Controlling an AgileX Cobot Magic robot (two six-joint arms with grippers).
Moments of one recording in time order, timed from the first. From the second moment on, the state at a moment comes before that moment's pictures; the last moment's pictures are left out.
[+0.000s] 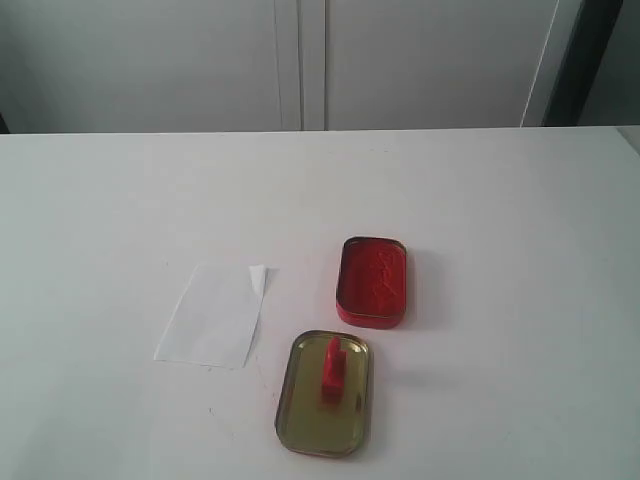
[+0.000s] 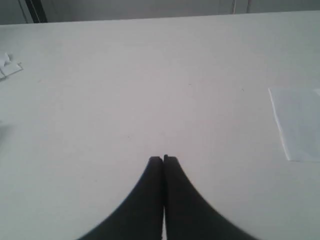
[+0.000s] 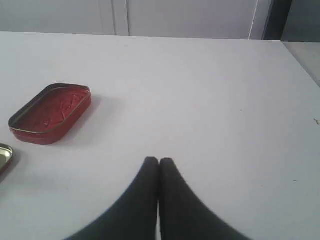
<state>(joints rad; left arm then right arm) 0.00 0.00 0.02 -0.13 0.34 0.13 0.11 0.00 -0.01 0.01 0.36 0.04</state>
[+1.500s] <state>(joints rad) 0.00 0.00 0.00 -0.14 0.17 0.13 0.11 0.00 -0.01 0.01 0.36 0.04</state>
